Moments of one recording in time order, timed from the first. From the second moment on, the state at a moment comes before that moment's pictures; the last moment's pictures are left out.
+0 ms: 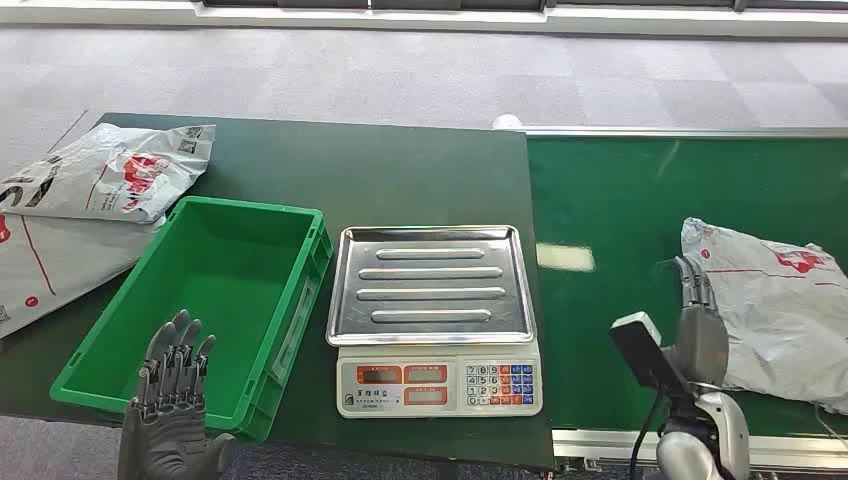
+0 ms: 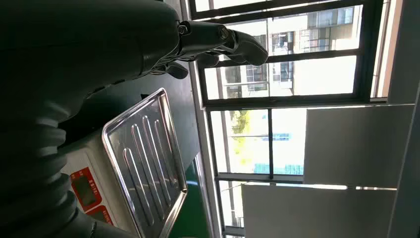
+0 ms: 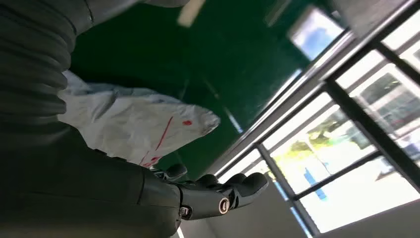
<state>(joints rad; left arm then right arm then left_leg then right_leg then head) 0.41 0.08 -0.27 -1.95 0.20 0.00 -0.62 -0.03 -0.33 0.01 -1.37 0.84 -0.41 -0.04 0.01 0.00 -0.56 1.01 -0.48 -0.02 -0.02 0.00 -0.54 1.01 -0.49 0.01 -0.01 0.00</state>
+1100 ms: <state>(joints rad) 0.38 0.06 -0.22 -1.86 0.23 -0.11 -0.60 -0.35 -0.53 -0.18 -0.49 0.86 0.18 0.18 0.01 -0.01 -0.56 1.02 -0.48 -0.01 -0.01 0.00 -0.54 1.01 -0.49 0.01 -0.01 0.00</state>
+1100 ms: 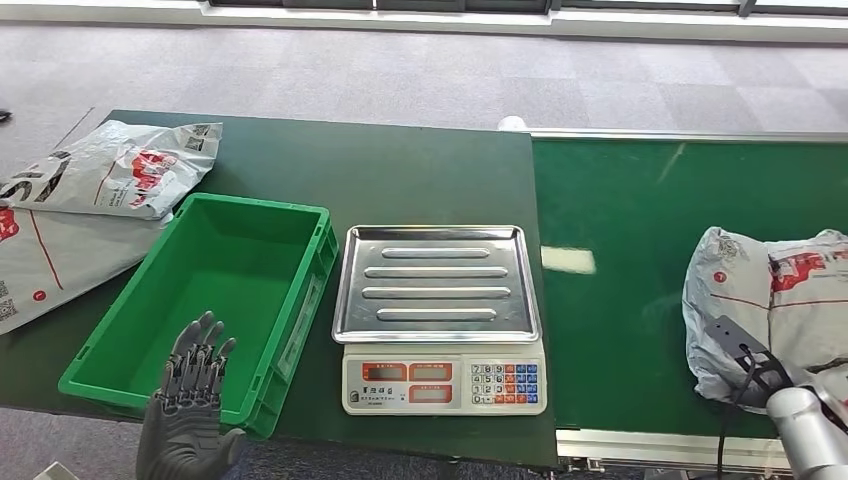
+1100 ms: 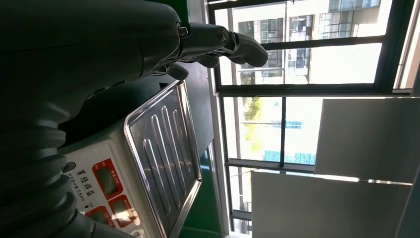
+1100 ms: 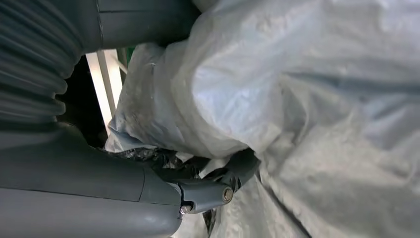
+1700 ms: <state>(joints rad) 0.38 0.03 -0.18 -1.86 0.21 -0.15 -0.59 -0.27 -0.46 -0.19 -0.80 0.64 -0.29 -0.09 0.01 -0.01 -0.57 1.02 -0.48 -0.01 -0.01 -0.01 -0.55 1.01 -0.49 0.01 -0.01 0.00</state>
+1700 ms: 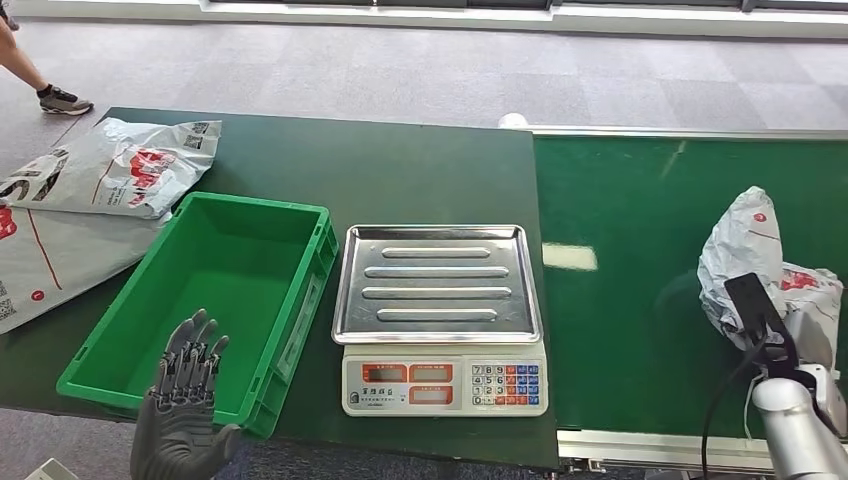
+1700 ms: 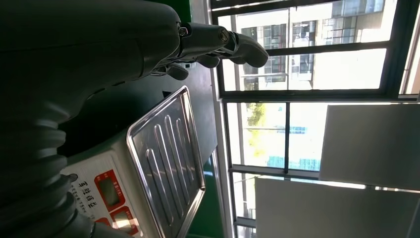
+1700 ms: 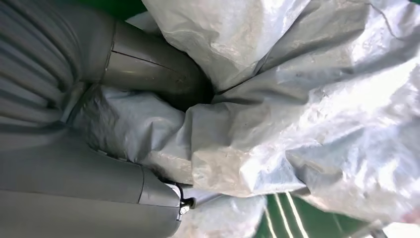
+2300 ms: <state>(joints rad) 0.35 0.02 -0.18 -1.81 0.18 -0.08 -0.69 -0.17 -0.25 0.34 -1.61 0.96 -0.34 -0.22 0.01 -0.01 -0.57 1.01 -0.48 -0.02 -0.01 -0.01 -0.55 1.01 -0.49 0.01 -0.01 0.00</state>
